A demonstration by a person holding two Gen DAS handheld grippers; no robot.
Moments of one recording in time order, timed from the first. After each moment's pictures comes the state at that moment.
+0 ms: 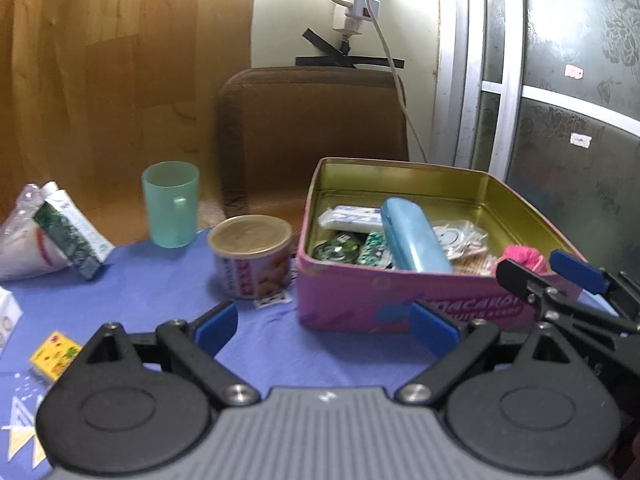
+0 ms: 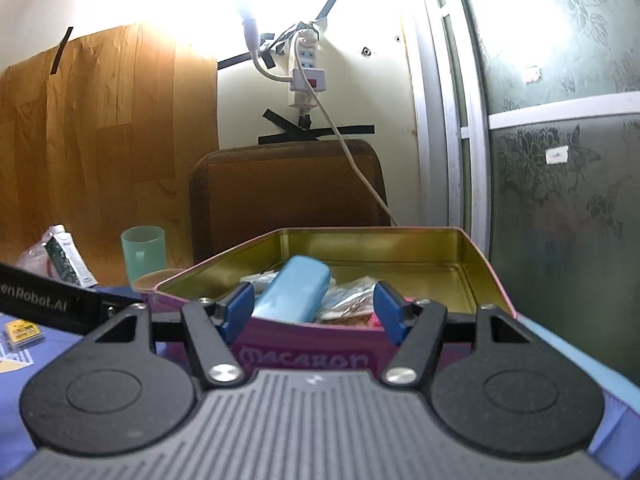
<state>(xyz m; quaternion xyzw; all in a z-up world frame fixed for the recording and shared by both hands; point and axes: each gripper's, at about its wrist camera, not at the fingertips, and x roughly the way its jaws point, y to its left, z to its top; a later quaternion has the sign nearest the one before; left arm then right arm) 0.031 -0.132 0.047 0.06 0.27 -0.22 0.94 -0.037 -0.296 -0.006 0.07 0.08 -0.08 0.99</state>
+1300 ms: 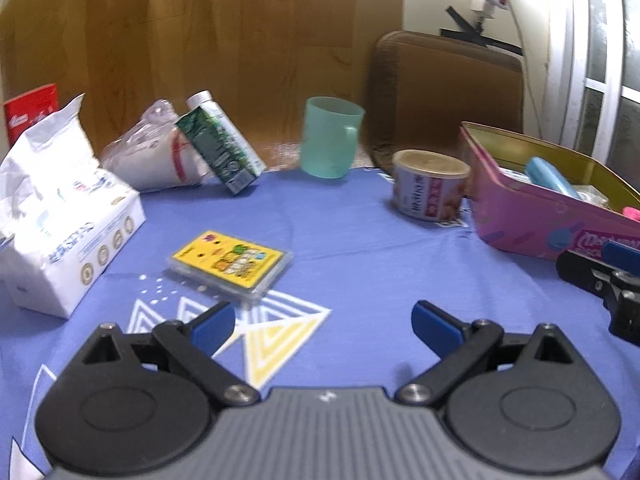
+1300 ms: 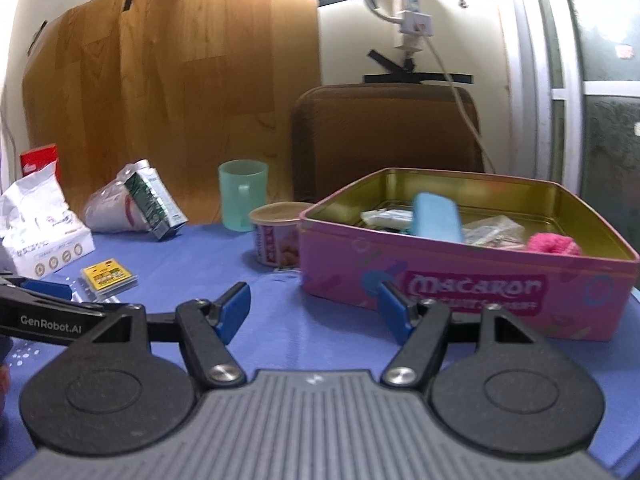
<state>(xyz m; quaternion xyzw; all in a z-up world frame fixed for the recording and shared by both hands) 0.031 -0.002 0.000 0.03 0.30 -0.10 0.95 -0.024 -0.203 -0.014 0.06 0.15 0.01 0.99</state>
